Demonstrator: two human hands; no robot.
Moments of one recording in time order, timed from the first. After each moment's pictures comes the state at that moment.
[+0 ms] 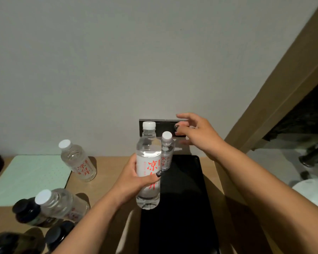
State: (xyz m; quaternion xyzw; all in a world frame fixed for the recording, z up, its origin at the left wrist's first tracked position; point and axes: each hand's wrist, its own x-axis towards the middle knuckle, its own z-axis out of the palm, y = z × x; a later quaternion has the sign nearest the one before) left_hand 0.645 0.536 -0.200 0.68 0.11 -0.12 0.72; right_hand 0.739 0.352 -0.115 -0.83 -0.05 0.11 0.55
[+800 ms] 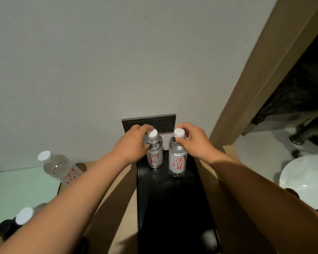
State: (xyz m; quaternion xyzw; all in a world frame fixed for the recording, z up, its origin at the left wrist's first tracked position) left_hand 0.743 0.516 -0.180 0.96 -0.11 -0.06 0.25; right_hand 0.752 0.306 -0.188 -0.89 -0.05 0.03 0.44
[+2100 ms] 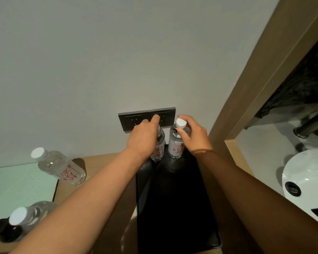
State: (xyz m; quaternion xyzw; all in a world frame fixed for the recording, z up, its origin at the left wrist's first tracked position) left_hand 0.759 0.477 -0.198 0.99 -0.09 0.04 0.13; right_hand 0.765 0.301 -0.235 -0.87 -0.06 -0.07 0.49
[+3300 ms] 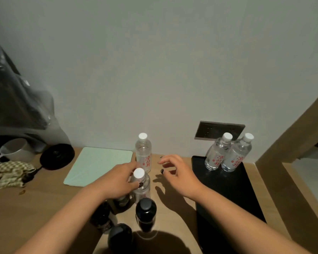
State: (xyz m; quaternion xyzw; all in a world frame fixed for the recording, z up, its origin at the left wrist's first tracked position) left_hand 0.553 0.766 -0.181 0.94 -0.02 -0.13 0.31; right_hand 0.606 0.552 -0.198 -0.85 -0.23 0.11 0.46
